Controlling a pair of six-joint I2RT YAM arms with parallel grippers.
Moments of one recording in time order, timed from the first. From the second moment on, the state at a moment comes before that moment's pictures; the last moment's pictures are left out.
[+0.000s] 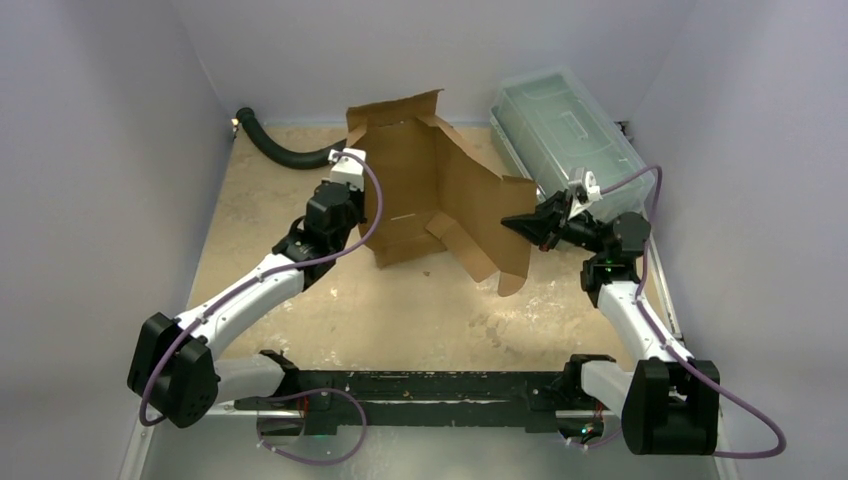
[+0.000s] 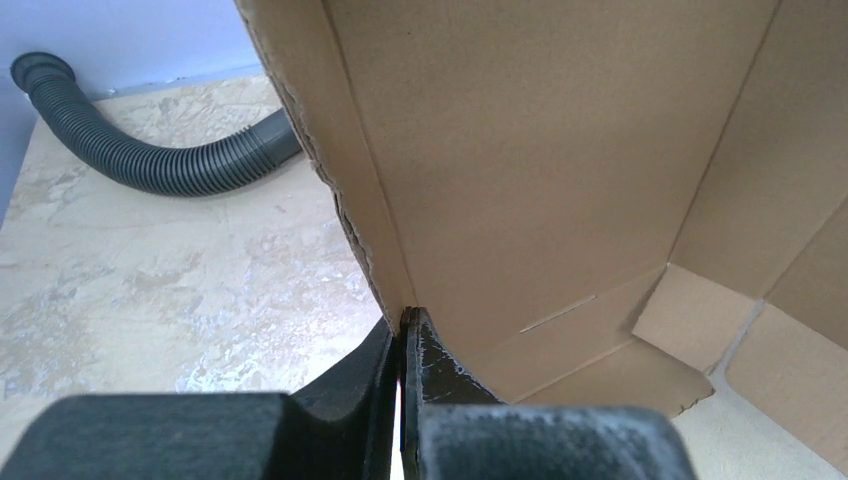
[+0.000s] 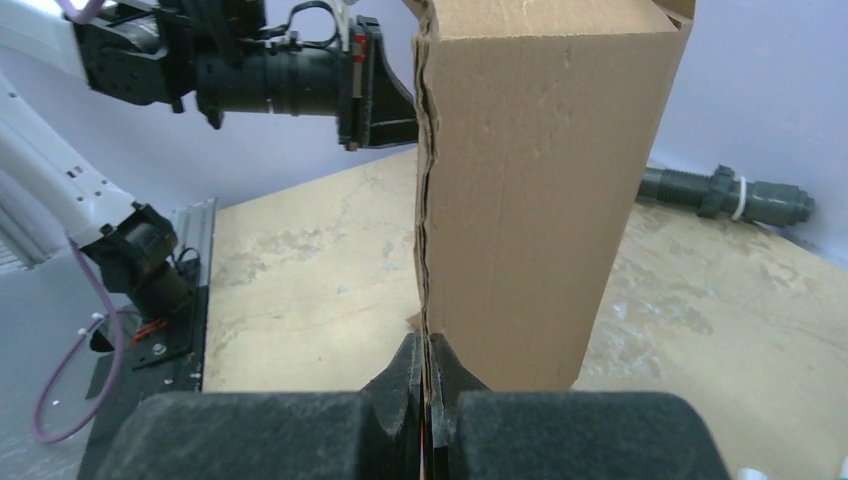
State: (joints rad) left arm -0.55 1.22 0.83 0.12 -0.42 -0.05; right arm -0.02 1.06 0.54 0.86 -1.18 0.46
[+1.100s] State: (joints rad) left arm -0.52 1.02 0.75 0.02 -0.36 -0.04; right arm -0.02 1.13 0.61 0.58 -1.04 0.21
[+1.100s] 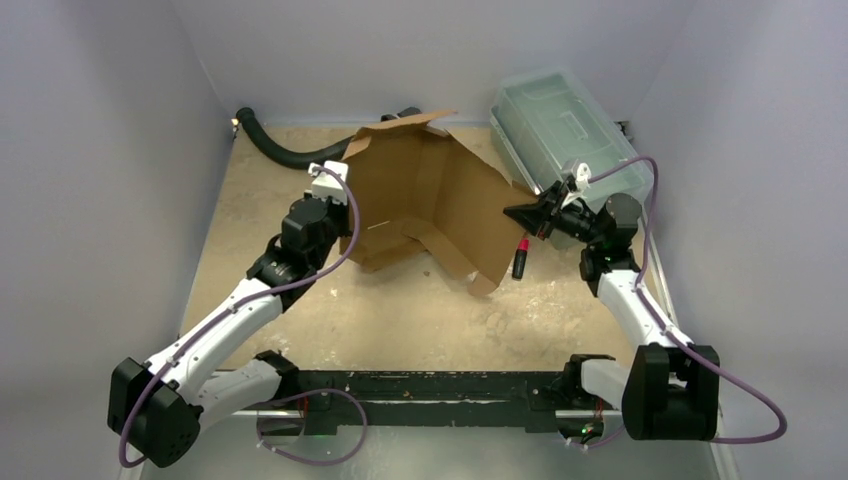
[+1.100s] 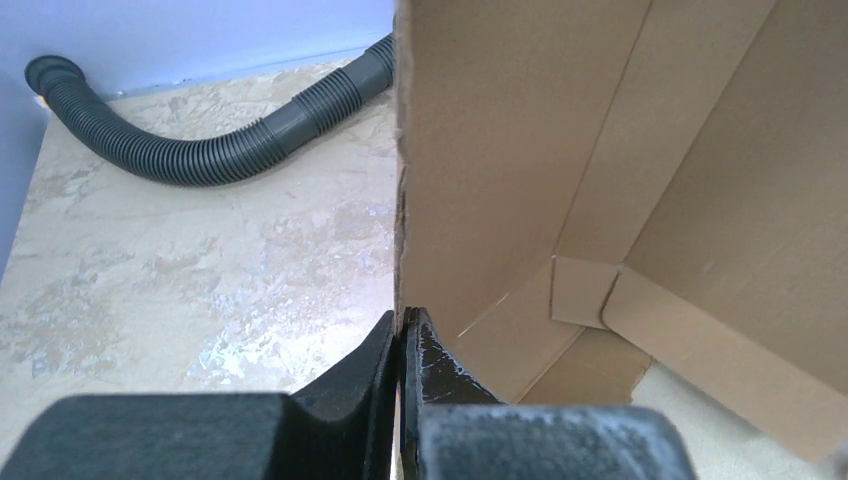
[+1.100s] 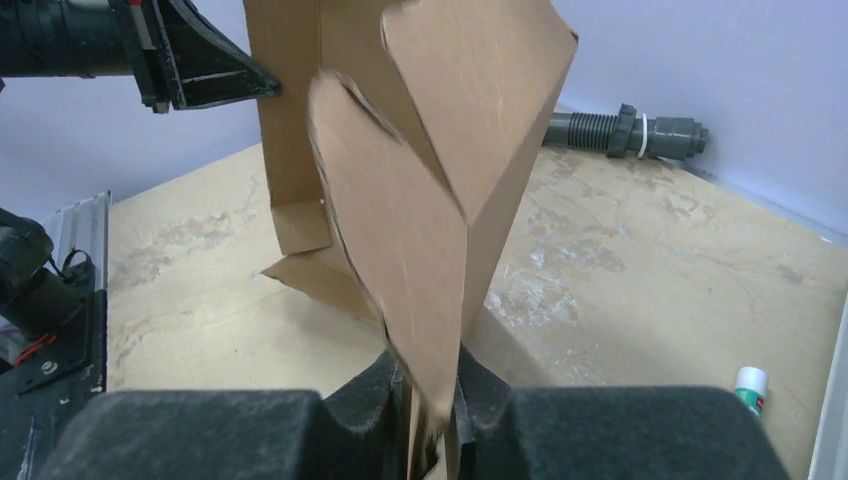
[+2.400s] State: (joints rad) left arm -0.53 0.98 0.71 -0.02 -0.34 -0.13; right arm 0.07 1.28 0.54 0.86 -0.93 0.35
